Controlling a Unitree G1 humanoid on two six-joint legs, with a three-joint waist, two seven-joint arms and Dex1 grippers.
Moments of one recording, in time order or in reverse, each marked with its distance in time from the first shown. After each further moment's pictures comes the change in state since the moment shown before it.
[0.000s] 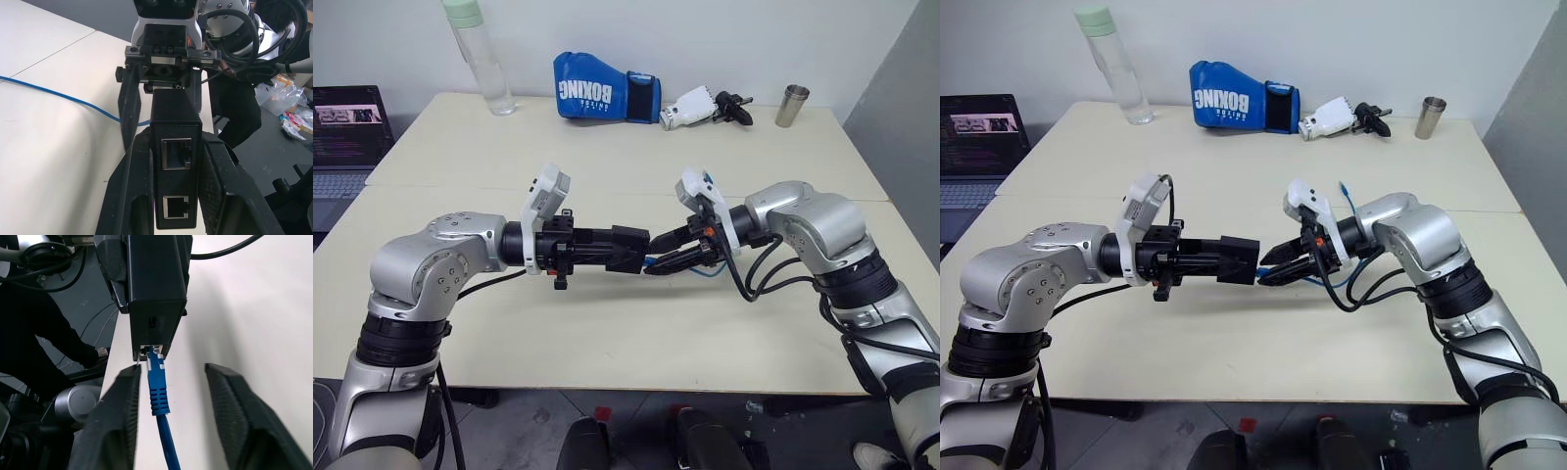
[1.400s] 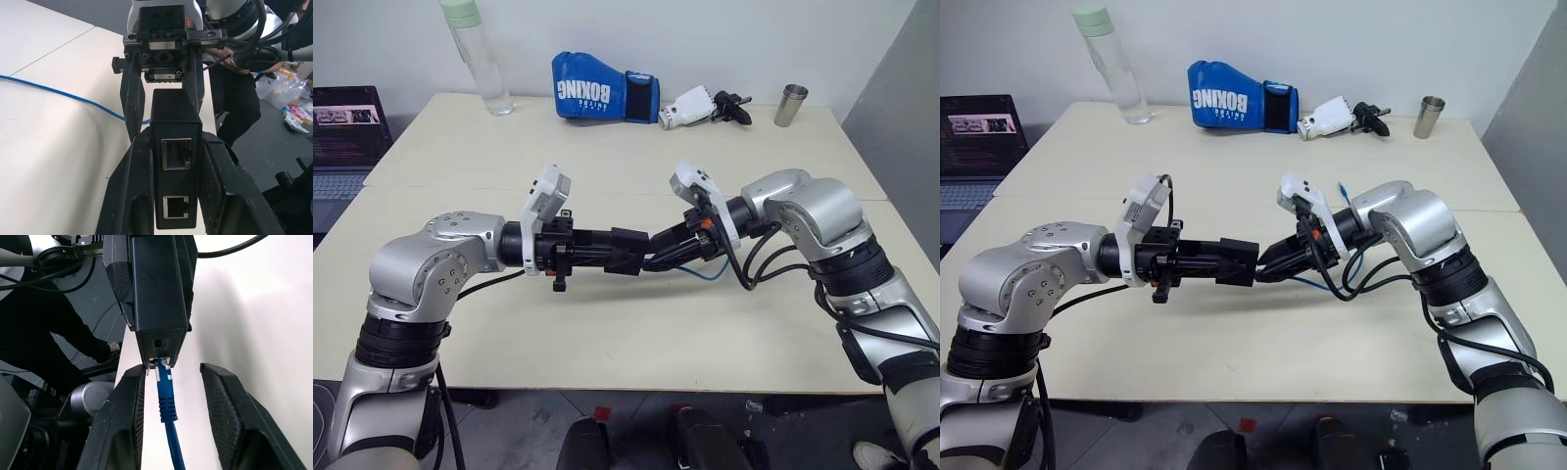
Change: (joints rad) left arm 0.004 0.002 0.000 -0.011 0.035 -0.006 -0.024; right arm -0.070 0.021 0.010 0.047 -0.026 0.096 0.061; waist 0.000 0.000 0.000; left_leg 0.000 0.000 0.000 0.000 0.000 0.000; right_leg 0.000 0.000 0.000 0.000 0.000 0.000
